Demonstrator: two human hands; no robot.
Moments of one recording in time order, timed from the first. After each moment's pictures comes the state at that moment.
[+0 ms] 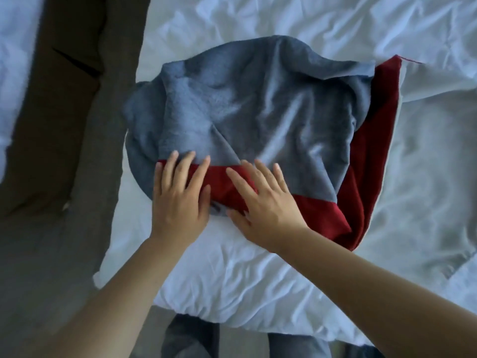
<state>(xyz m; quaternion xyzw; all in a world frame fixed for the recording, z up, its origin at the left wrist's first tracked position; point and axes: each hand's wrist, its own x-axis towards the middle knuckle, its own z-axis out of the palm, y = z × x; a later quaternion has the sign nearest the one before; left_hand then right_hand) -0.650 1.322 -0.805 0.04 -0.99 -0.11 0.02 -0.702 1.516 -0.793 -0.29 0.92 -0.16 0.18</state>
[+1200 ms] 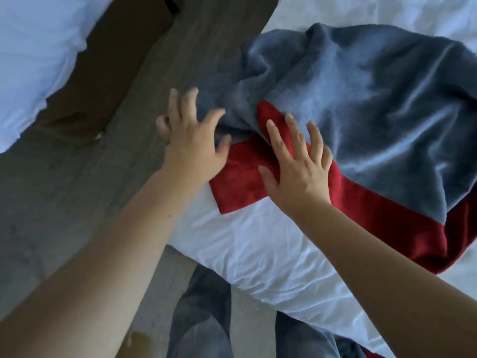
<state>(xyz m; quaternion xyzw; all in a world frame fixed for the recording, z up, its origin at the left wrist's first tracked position) -0.597 1.155 -0.804 0.24 -0.96 -0.14 -0.04 -0.661 1.353 -0.810 -0.30 0.94 -0.07 0.11</state>
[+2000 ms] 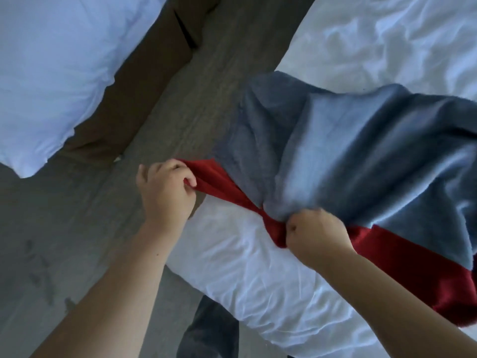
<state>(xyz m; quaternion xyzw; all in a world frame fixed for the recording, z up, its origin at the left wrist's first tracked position) -0.546 1.120 -0.828 0.36 -0.92 -0.13 0.00 -0.660 1.363 -0.783 -0.28 0.89 0.00 0.37</state>
